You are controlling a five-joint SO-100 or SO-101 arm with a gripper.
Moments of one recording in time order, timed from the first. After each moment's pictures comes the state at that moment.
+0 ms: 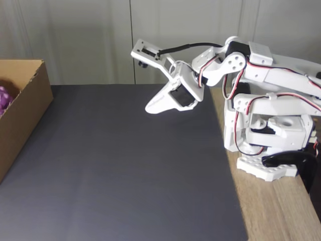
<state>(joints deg) 18.5 179.0 170.2 42.8 181.1</state>
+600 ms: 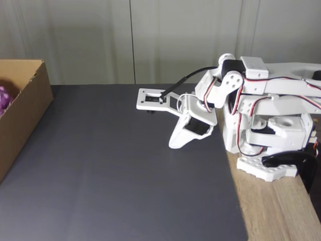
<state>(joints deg) 11.6 179.4 180.5 53.3 181.3</state>
